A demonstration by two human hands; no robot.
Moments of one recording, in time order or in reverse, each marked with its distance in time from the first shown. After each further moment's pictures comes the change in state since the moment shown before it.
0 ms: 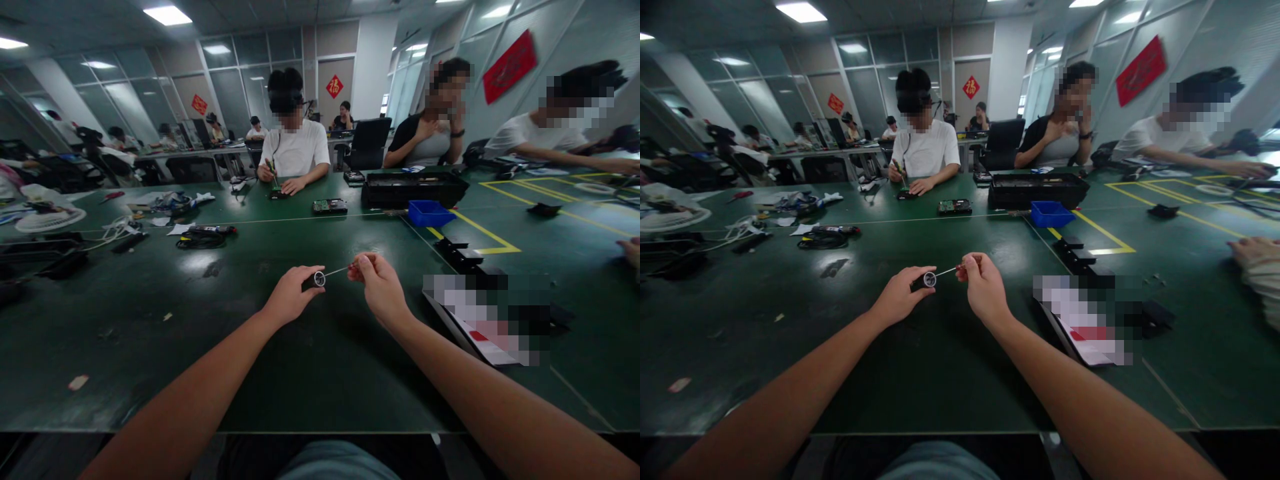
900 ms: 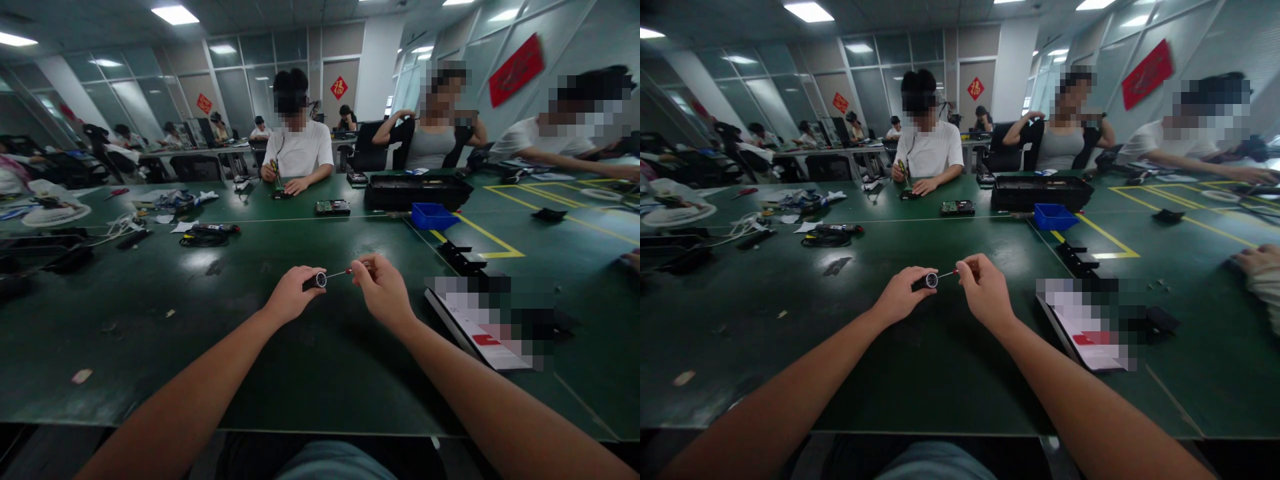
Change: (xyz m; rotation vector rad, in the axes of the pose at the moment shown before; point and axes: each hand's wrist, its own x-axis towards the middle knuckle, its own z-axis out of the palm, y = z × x) left_hand 0.000 -0.006 0.000 0.009 0.025 0.039; right_hand -0.009 -0.026 -0.003 -0.407 -0.043 -0.146
